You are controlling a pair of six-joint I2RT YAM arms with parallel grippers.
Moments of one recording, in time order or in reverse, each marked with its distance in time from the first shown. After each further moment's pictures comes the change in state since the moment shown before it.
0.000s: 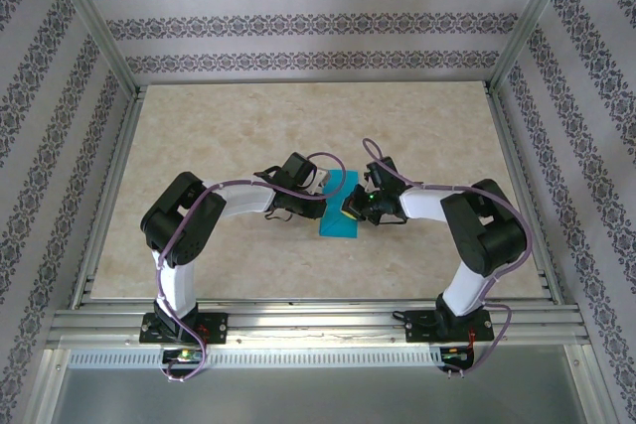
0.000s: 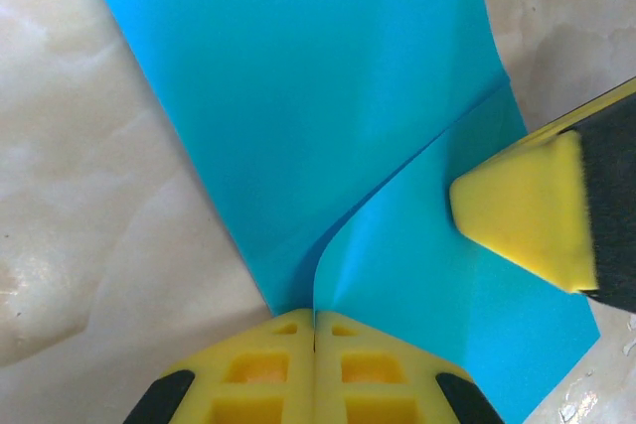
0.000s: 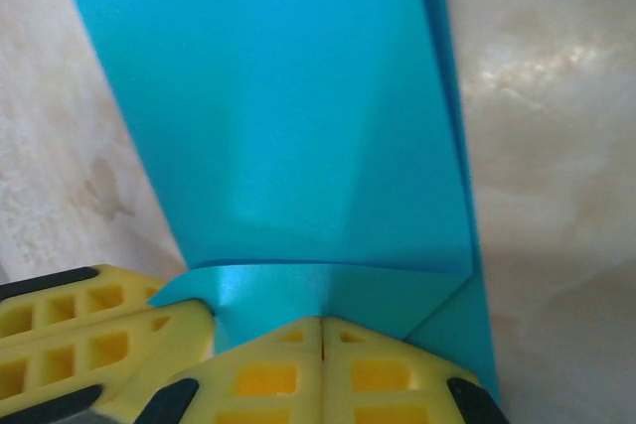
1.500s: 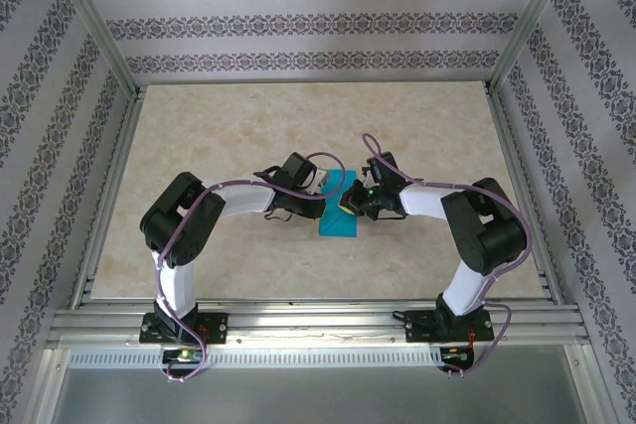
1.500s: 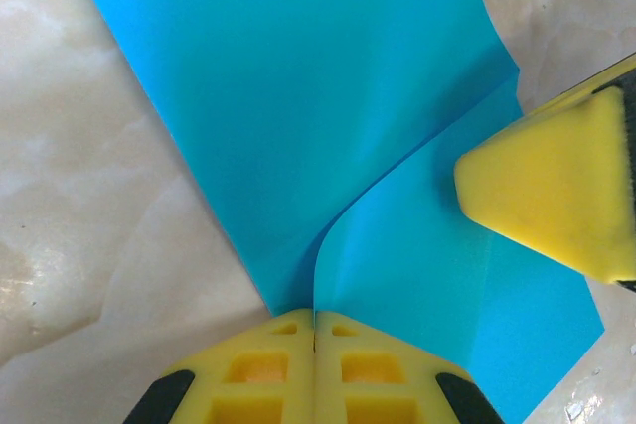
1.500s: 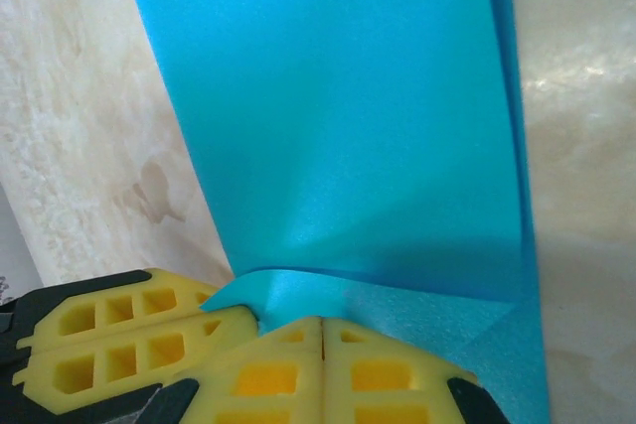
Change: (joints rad) left arm 0.000 -0.005 0.000 -0.010 -0.010 -0.001; right arm -0.006 0.005 0.034 0.006 -0.032 -0.016
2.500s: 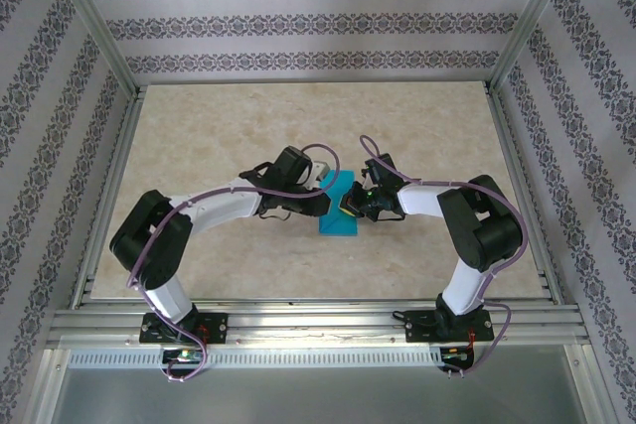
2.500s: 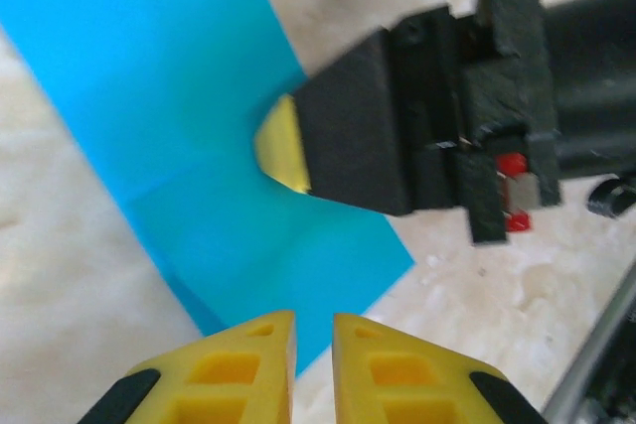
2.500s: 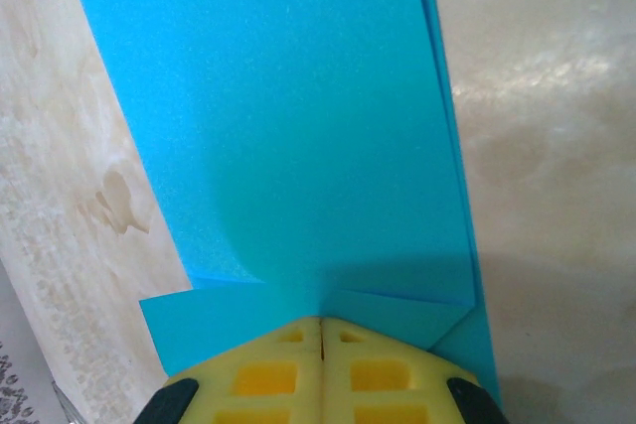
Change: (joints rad) left arm -0.046 -0.207 -0.024 -0.077 0.082 -0.121; right arm 0.002 0.032 0.002 -0.005 0.026 -0.018
